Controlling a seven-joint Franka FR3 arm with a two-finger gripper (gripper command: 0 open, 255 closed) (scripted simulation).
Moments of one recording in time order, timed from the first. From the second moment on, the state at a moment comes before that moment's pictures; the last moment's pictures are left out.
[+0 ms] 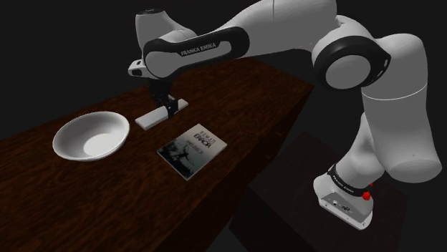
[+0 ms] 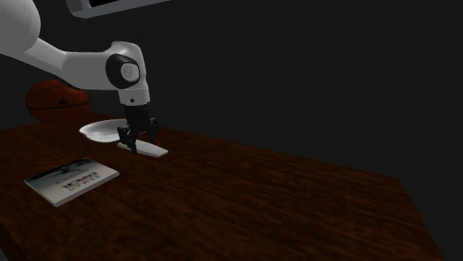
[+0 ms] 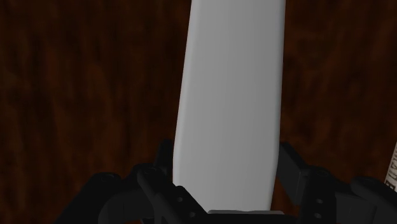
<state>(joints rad) 0.60 0.67 -0.10 -1.32 0.08 1.98 -1.19</state>
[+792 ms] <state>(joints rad) 0.60 0.67 -0.10 -1.32 0.08 1.99 -1.19</state>
